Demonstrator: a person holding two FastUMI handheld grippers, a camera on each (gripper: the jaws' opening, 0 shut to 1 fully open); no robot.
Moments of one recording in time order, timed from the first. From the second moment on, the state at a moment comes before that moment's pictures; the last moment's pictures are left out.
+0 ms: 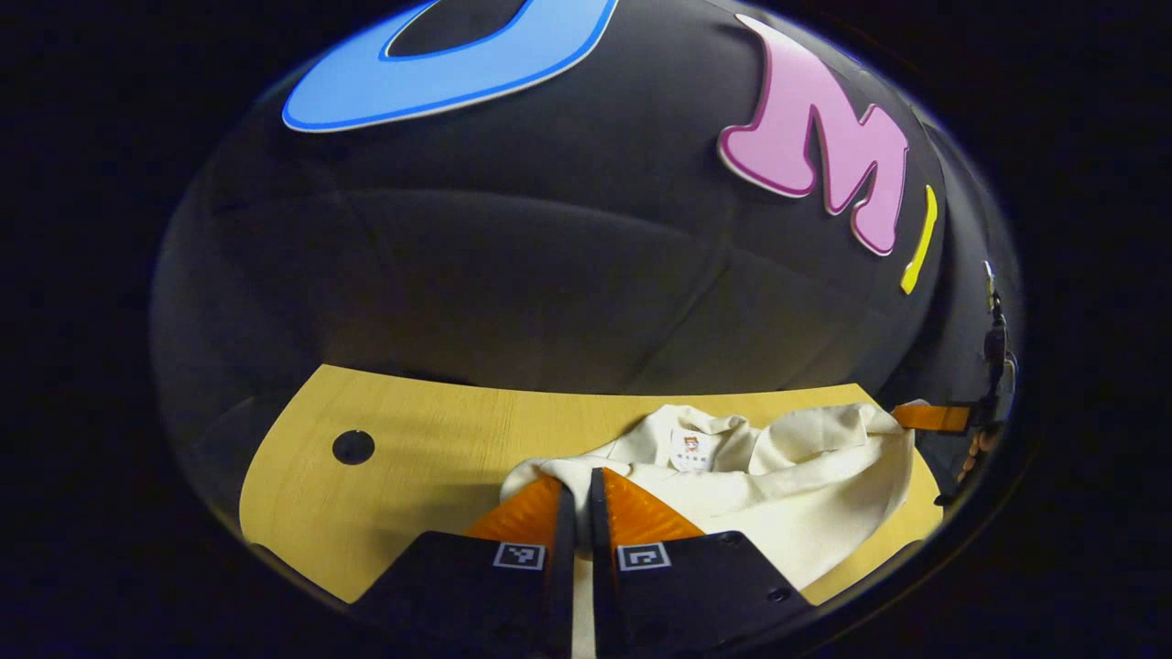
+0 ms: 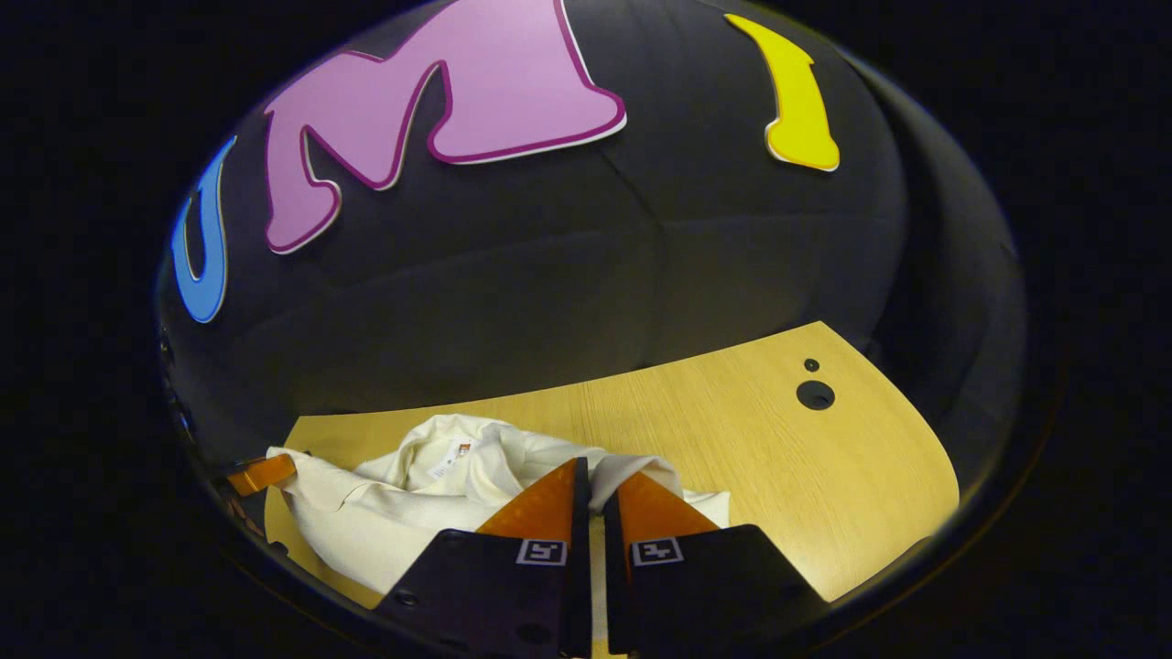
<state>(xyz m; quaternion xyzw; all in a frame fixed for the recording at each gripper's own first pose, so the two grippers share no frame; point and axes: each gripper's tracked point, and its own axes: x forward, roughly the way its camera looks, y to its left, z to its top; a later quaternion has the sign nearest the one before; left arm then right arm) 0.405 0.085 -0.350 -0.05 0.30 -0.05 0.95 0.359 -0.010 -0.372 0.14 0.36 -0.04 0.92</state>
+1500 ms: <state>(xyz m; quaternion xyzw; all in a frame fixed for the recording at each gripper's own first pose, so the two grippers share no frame) 0.123 0.018 -0.015 0.02 0.04 -0.02 1.00 0.116 0.004 -0.061 0.02 0.09 -0.03 1.00</state>
